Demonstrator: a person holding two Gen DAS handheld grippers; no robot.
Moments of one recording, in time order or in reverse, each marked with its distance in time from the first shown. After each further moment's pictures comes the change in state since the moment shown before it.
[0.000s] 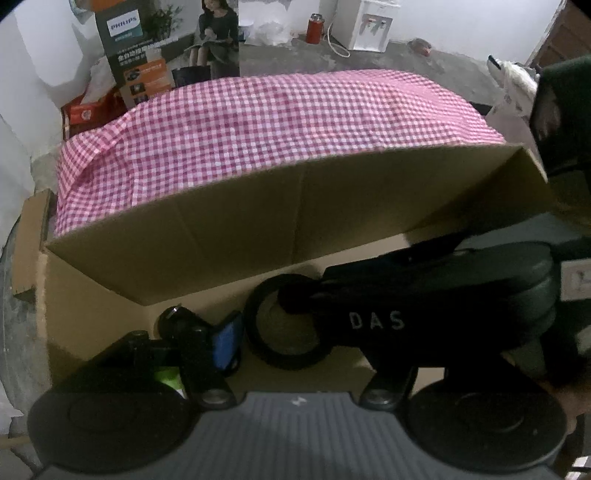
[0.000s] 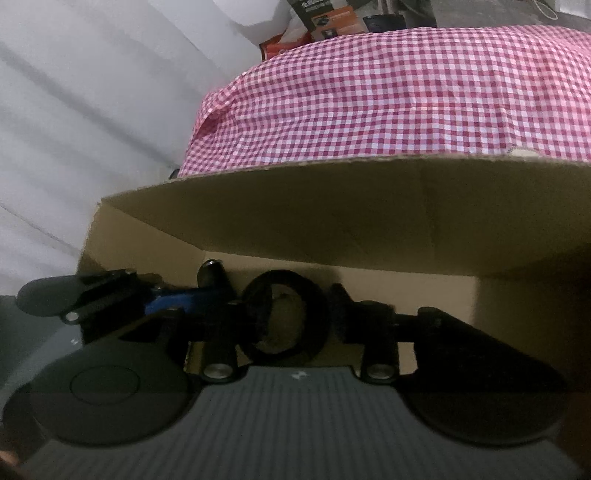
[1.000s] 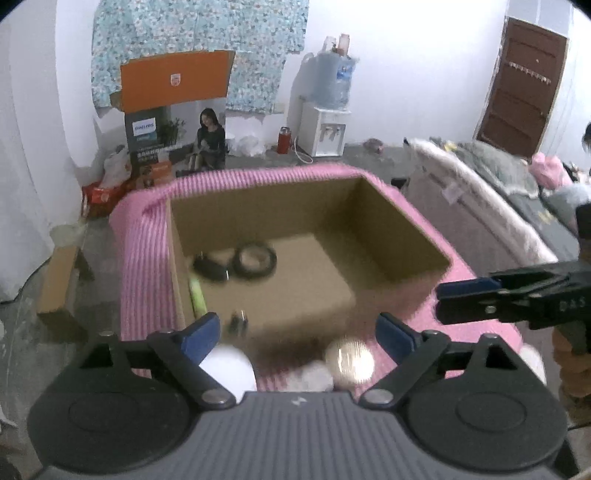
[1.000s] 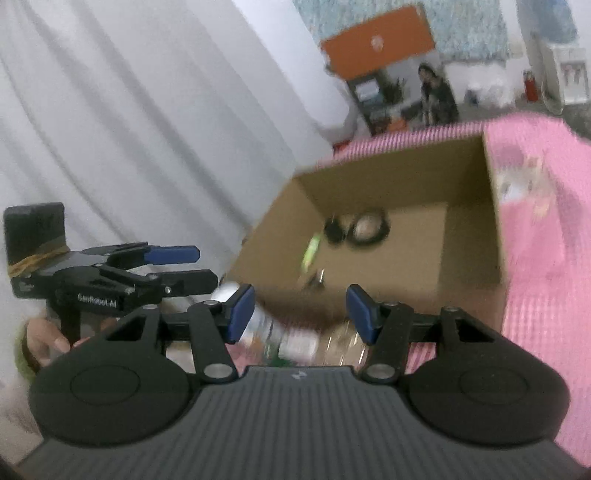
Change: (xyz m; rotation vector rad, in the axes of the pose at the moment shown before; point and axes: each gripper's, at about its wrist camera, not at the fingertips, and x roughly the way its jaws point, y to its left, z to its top) left arm -0.185 -0.038 -0.216 0.055 -0.407 -0.047; right arm -0.225 0.020 -0.252 -0.159 -0.363 0.149
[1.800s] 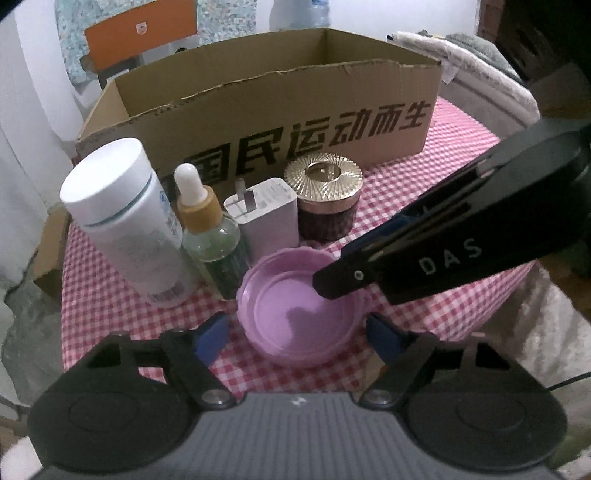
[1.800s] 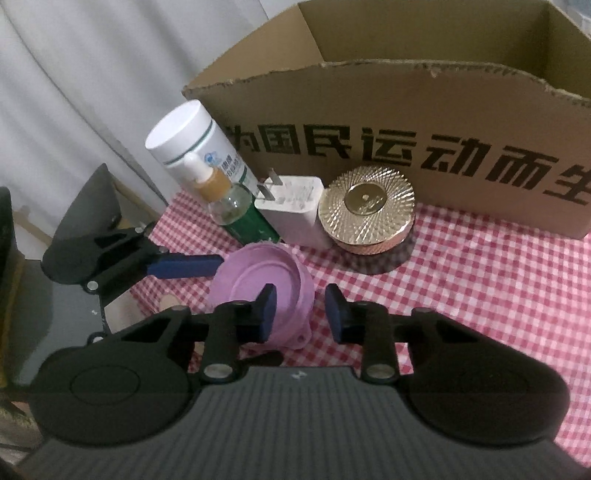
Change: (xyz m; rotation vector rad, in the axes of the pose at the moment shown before) left arm 0.079 -0.041 -0.110 0.157 0.179 0.077; right arm 0.130 0.014 -0.084 -0.116 0.311 -0.126
